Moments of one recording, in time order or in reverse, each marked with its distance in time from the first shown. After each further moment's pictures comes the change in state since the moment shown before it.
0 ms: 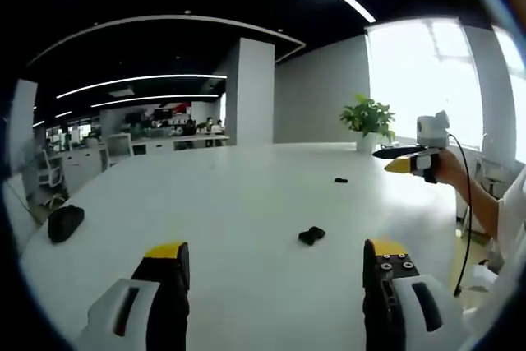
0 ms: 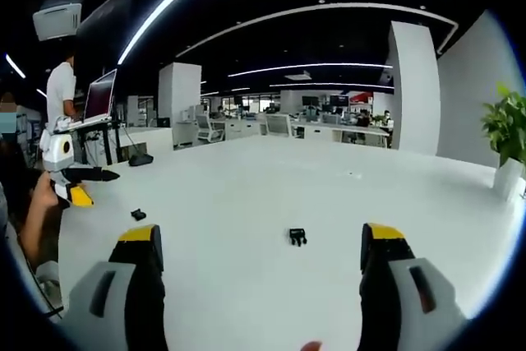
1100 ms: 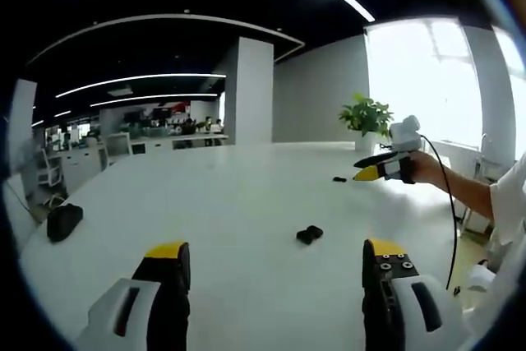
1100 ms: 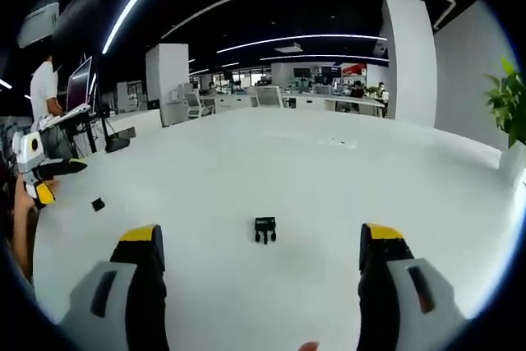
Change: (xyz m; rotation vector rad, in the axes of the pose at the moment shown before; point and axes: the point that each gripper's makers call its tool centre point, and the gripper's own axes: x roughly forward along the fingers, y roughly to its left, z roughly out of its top) left arm 0.001 0.000 0.000 -0.002 0.005 -0.003; right arm 0.050 -0.035 -0.037 0.054 0.152 -0.021
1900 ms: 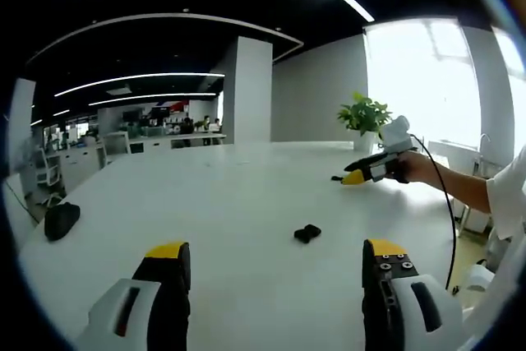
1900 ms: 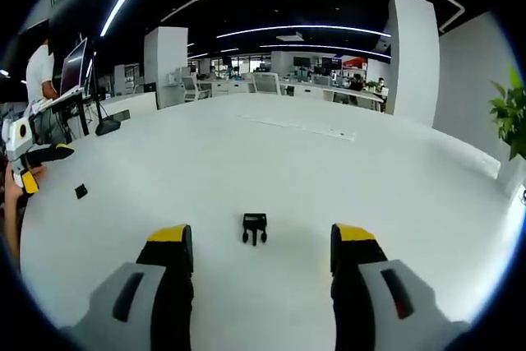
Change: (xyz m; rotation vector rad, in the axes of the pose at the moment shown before) left arm 0.000 -0.002 -0.004 -0.001 0.003 -0.013; right arm 0.018 -0.009 -0.011 -0.057 0.094 -0.033
